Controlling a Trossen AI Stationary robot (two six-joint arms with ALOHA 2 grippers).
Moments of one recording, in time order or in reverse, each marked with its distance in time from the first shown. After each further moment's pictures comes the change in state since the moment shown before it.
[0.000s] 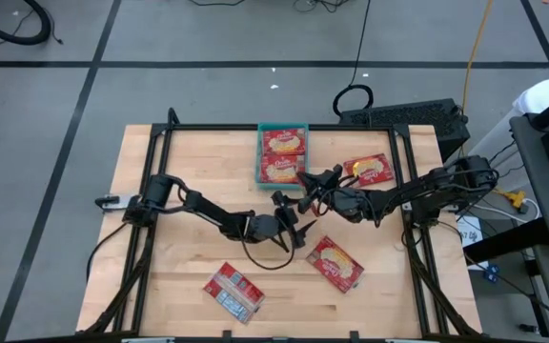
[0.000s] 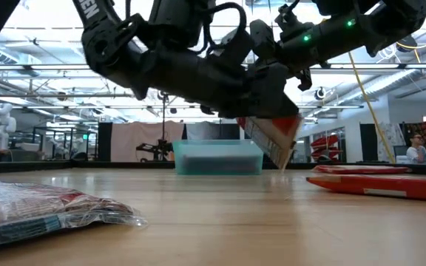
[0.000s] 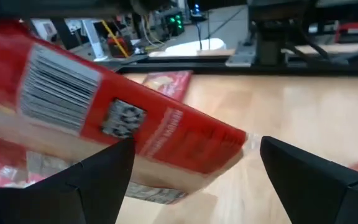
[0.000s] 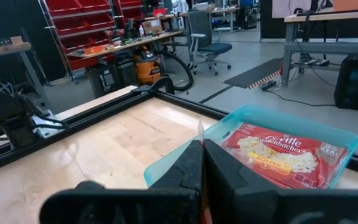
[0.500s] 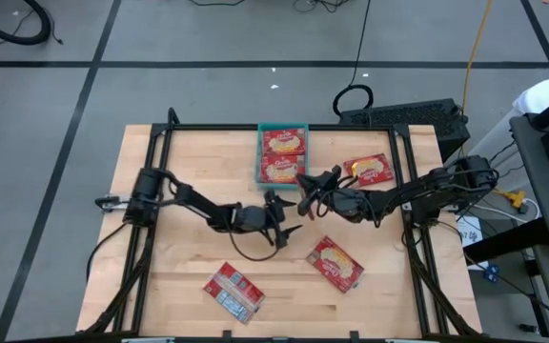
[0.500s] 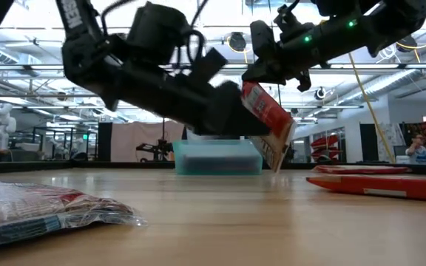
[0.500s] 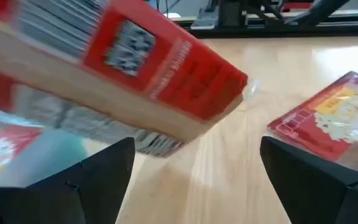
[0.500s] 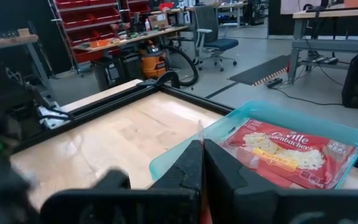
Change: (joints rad) left arm 0.045 -0.098 -0.216 0.015 0.268 -0.050; right arm 0.004 0.000 0.000 -0.020 -0.027 -0.002
